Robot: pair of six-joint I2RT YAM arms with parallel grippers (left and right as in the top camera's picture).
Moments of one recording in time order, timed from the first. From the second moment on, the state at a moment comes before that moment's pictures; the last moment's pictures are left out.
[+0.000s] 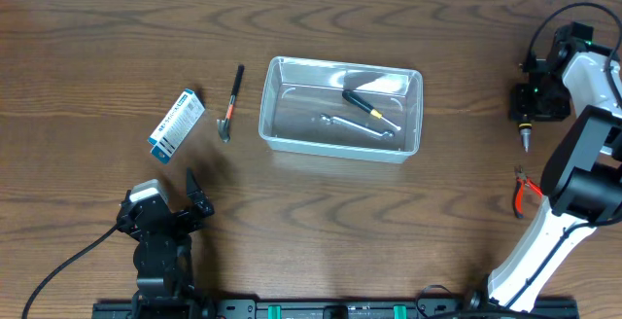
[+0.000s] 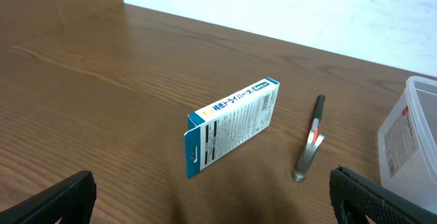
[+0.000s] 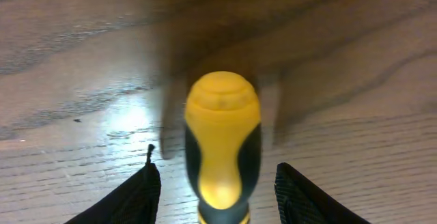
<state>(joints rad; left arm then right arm) -0.02 0.01 0.11 -0.35 -0.29 -0.20 -0.35 2.22 1.70 -0.98 0.05 -0.26</state>
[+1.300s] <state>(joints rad) -0.02 0.01 0.11 -0.35 -0.29 -0.20 -0.38 2.22 1.65 -0.92 -0.03 -0.30</state>
